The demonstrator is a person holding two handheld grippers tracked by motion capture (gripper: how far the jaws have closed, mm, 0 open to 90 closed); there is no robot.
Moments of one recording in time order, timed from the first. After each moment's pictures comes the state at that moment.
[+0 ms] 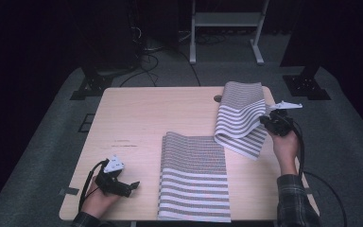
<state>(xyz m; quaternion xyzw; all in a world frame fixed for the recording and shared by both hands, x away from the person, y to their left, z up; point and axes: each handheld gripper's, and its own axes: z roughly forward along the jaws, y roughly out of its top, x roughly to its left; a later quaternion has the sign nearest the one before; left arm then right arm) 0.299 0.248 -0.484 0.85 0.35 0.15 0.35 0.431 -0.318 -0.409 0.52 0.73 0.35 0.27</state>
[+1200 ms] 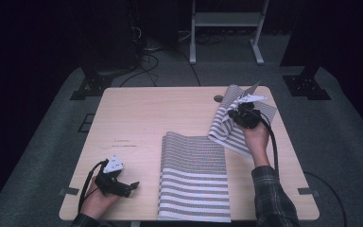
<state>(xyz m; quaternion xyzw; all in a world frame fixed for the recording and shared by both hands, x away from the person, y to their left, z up) 0.298 0.249 -0.484 0.85 0.35 0.15 0.36 0.456 -0.225 -0.399 0.45 0.77 0.39 0.23</state>
